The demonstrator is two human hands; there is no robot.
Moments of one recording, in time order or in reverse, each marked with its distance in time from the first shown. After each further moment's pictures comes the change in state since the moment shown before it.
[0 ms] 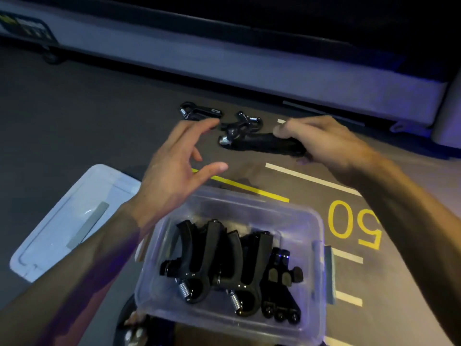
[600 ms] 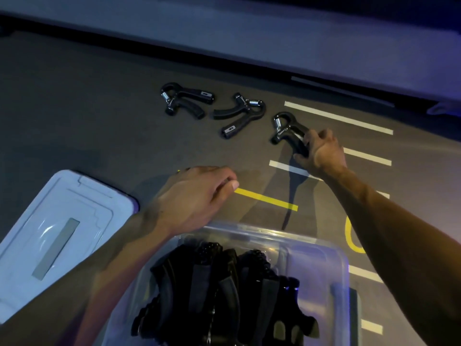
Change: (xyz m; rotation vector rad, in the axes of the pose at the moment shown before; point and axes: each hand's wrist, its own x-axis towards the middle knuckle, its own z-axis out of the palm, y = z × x) left_hand 0.043 -0.043 0.077 0.248 -0.454 -0.066; right_hand 0.171 0.200 0.011 -0.785 0.096 0.192
